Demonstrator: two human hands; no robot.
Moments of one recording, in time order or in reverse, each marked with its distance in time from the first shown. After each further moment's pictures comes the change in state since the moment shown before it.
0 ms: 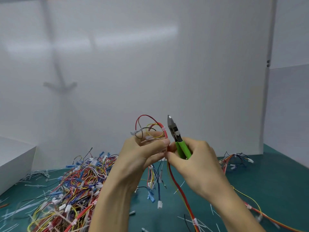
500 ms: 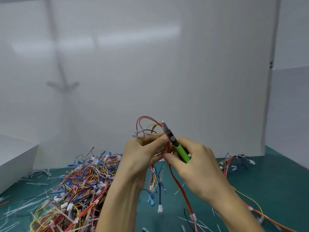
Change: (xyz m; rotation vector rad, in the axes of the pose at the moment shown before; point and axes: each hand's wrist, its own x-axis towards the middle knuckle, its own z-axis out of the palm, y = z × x) left_hand -0.001 -0.001 0.009 0.023 0.090 0.011; right_hand -0.002 -0.004 0.001 -0.046 -0.053 -0.138
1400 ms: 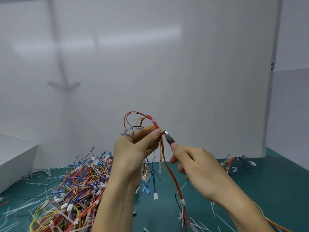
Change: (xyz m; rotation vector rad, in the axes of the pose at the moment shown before) left_hand -0.001 0.008 -0.006 -0.085 0.106 0.129; right_hand 0.002 0.000 -0.006 0.007 -0.165 0.245
